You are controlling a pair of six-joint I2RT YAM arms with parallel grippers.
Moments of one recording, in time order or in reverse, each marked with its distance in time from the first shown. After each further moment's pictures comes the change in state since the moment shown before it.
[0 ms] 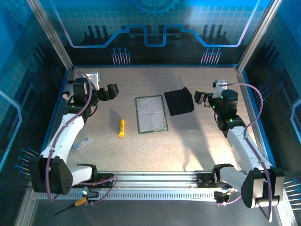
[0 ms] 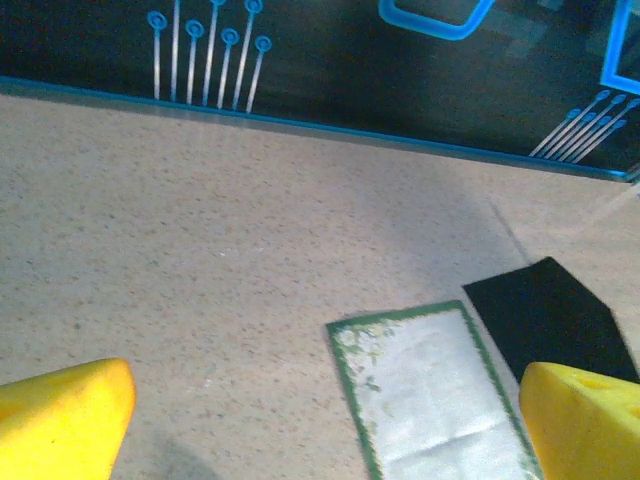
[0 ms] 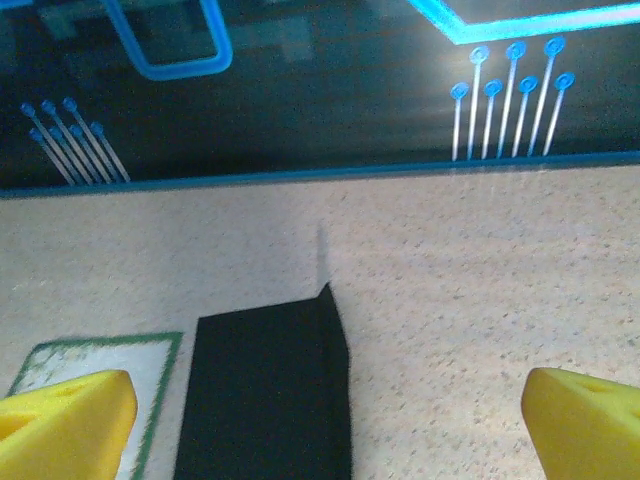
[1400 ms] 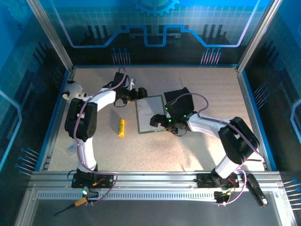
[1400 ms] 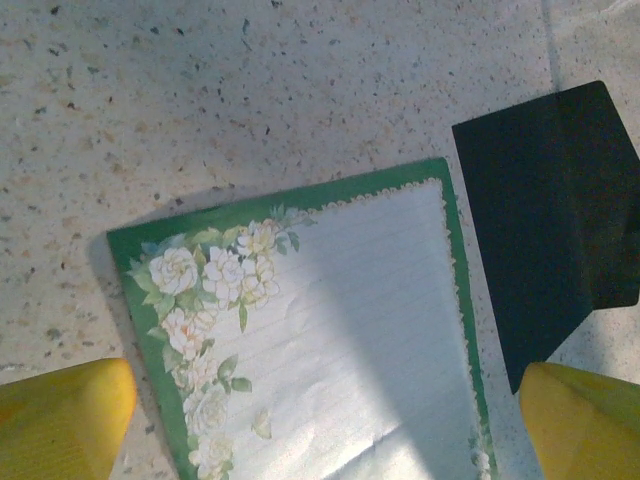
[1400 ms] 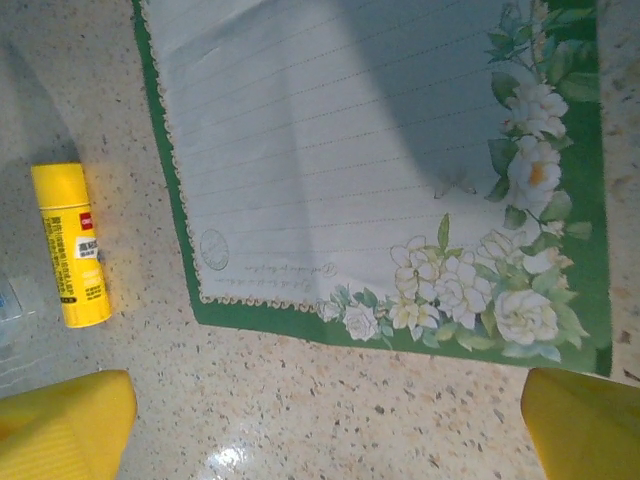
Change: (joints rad) left arm -0.214 0.769 0.384 -0.061 0.170 -0.182; right arm 0.560 0.574 0.134 -0.180 -0.185 0.736
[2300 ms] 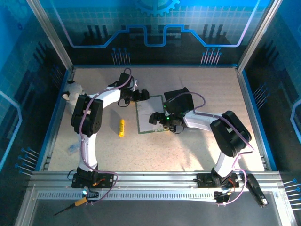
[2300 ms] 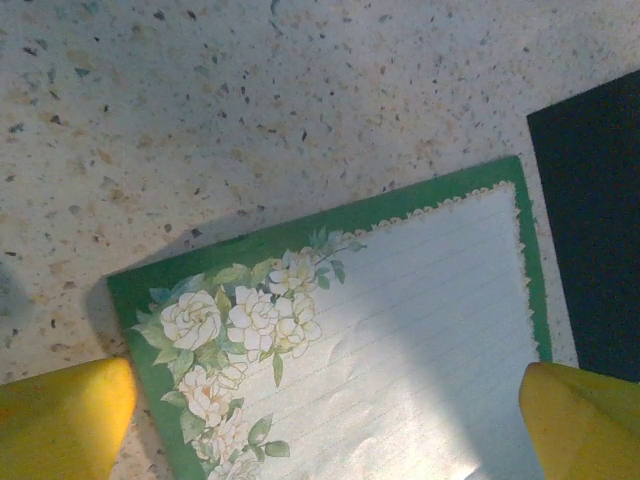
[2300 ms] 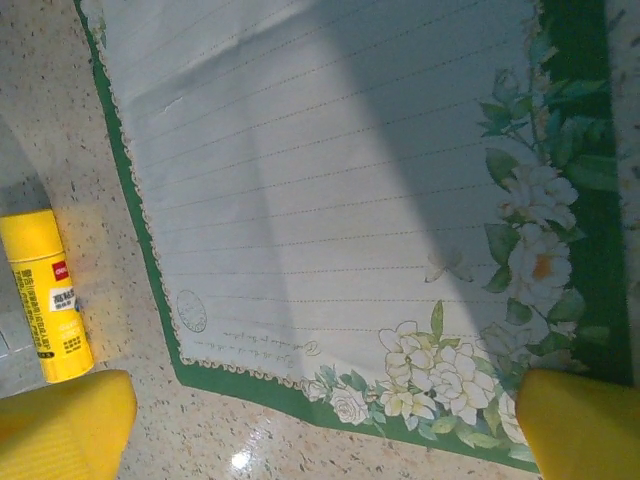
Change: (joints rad) left arm -0.028 0.111 0.086 -0.043 -0.071 0.057; right arm -0.033 0.107 0.056 0.028 -0.018 0.003
